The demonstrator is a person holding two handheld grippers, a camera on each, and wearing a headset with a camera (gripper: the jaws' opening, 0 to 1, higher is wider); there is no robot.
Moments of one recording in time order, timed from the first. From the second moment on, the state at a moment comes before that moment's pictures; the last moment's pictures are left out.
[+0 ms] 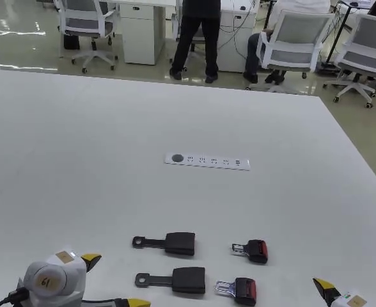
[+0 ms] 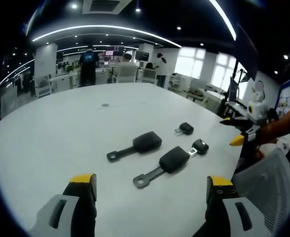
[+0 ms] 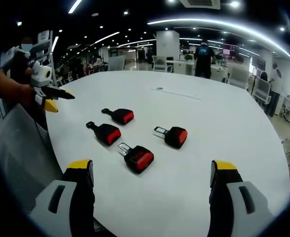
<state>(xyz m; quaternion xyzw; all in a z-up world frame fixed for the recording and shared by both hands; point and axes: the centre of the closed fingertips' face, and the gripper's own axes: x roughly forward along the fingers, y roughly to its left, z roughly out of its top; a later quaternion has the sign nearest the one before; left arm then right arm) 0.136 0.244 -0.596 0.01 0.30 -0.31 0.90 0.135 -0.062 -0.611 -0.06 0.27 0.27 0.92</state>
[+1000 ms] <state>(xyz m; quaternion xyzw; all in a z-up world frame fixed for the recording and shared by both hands) 0.135 0.234 -0.601 0.01 0.31 -0.31 0.90 0.134 -0.068 -0.617 -0.06 0.28 0.27 0.92</state>
